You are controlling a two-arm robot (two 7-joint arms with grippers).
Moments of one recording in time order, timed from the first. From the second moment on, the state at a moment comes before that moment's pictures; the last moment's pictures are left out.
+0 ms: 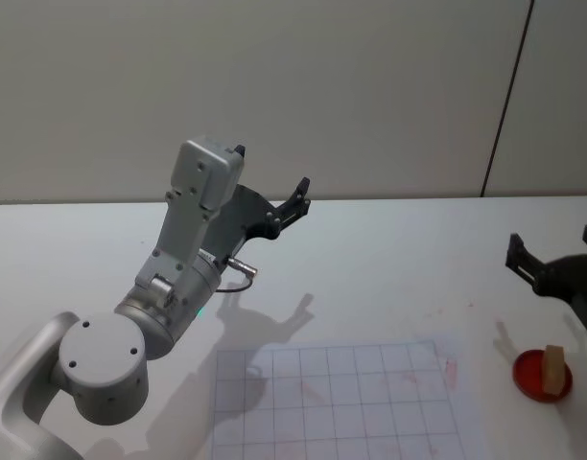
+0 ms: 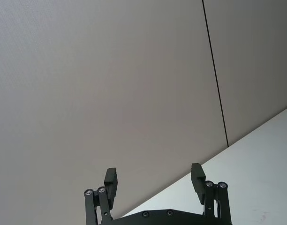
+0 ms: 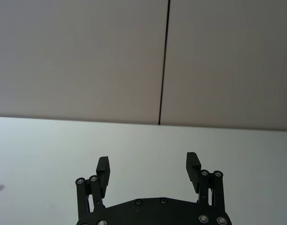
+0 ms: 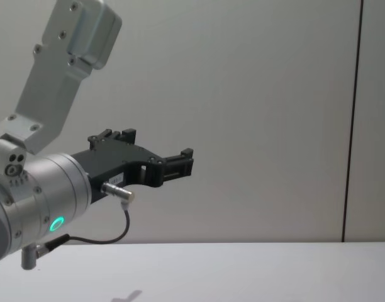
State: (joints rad) left arm -0.24 0.38 0.45 -1.63 -0.20 0.01 -0.01; right arm -0.10 0.35 -0.20 -1.88 0.30 0.27 -0.16
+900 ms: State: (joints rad) left arm -0.24 0.38 0.45 -1.63 -0.20 0.01 -0.01; right arm -0.23 0.31 -0.20 -1.95 0.37 0.49 -0.29
